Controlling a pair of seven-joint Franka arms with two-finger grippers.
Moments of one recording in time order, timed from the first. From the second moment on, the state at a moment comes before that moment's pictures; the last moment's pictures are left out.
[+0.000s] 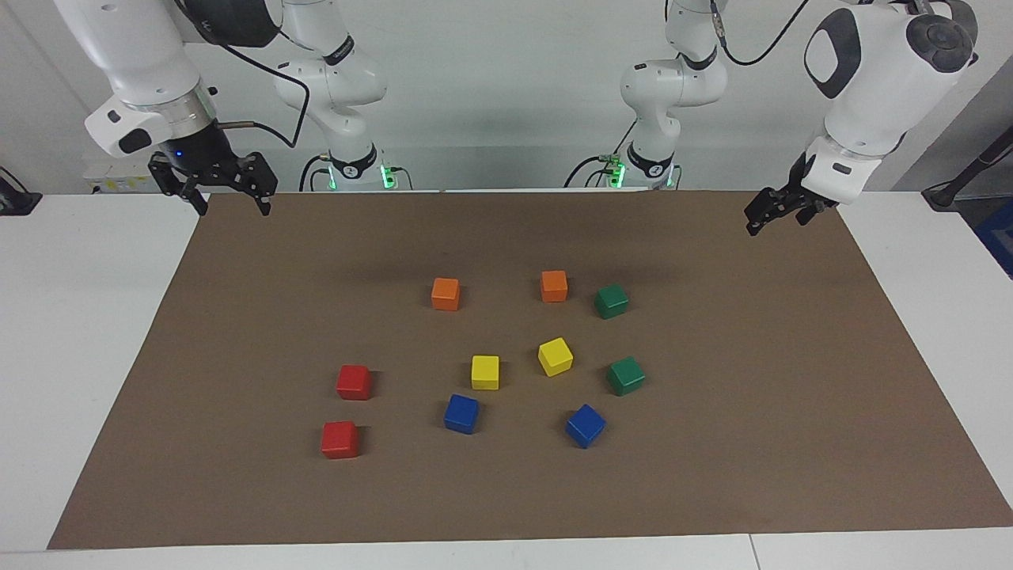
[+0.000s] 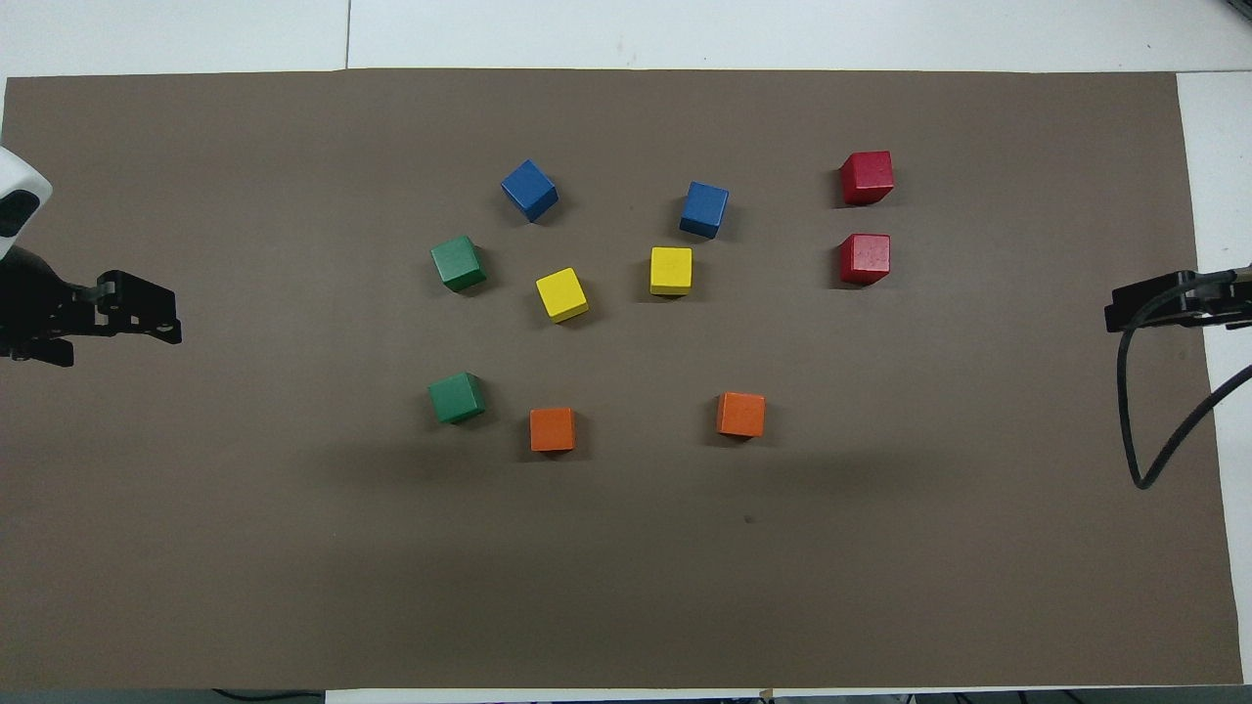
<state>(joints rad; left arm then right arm) 0.00 -0.01 -0.04 -1.68 0.01 1.56 -0.18 0.10 -0.07 -0.13 -1.66 -0.03 1.57 -0.02</state>
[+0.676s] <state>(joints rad) 0.00 -0.01 -0.04 -1.68 0.01 1.56 -0.18 0.10 -0.07 -0.12 -1.66 -0.03 1.58 -0.02</state>
